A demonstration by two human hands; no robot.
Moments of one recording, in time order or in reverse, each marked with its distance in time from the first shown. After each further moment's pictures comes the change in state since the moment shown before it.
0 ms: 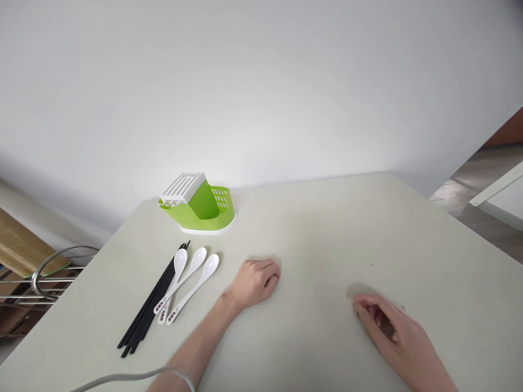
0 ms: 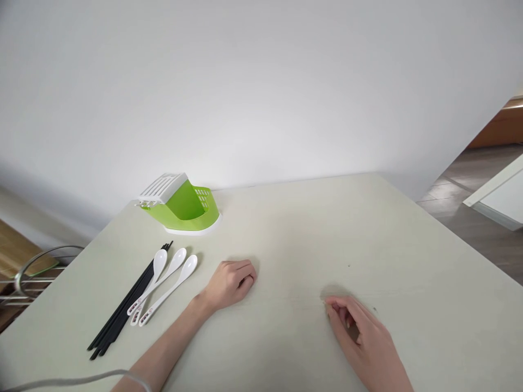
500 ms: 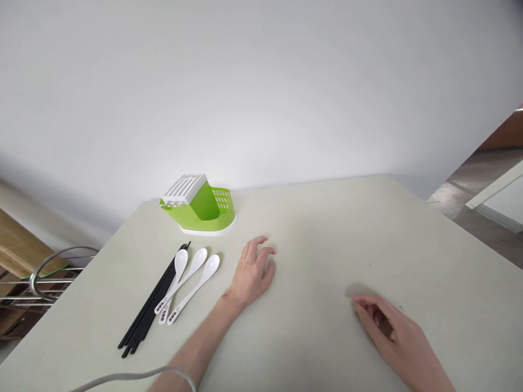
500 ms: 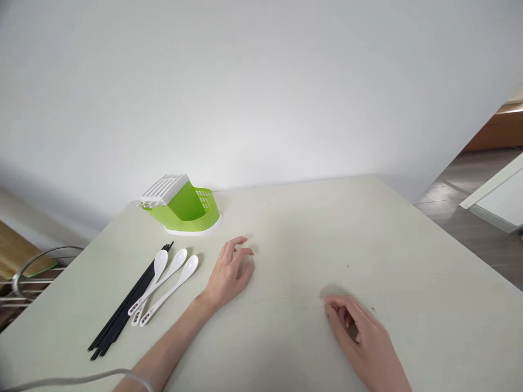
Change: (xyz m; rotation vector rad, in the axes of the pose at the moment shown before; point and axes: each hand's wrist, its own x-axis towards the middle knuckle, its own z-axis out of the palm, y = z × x) left_hand 0.005 -0.002 0.000 0.030 0.219 -0.175; right_hand 0.000 0.000 0.002 0.009 -0.003 0.023
